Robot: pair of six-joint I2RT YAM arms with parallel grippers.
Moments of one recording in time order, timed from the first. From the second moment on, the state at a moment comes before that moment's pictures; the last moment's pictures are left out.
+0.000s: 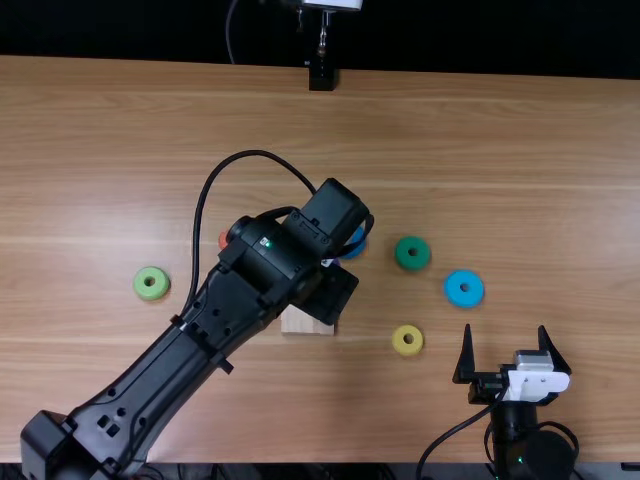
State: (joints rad) left arm -0.71 1.78 1.79 -1.26 -0.06 -0.19; right arm 0.07 0.01 0.03 -0.07 0.11 -0.15
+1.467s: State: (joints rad) left arm -0.44 1.49 1.73 -0.81 -0.06 -0.19; right arm 0.07 0.01 0.03 -0.07 0.11 -0.15
